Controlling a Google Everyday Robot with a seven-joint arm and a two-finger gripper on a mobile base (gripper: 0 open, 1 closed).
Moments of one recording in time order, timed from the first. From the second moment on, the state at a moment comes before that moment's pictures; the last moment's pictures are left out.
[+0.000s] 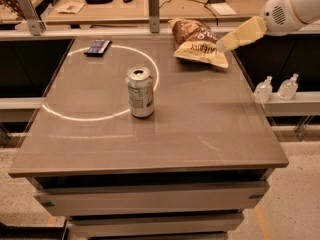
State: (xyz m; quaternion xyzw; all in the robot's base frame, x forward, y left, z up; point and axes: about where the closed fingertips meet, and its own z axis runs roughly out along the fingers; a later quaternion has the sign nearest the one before) arm 0.651 -0.218 0.970 -0.30 0.87 0.11 0.37
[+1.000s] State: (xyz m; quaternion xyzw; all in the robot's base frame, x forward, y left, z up) arm 0.696 -0.165 0.911 -0.32 0.87 0.13 0.36
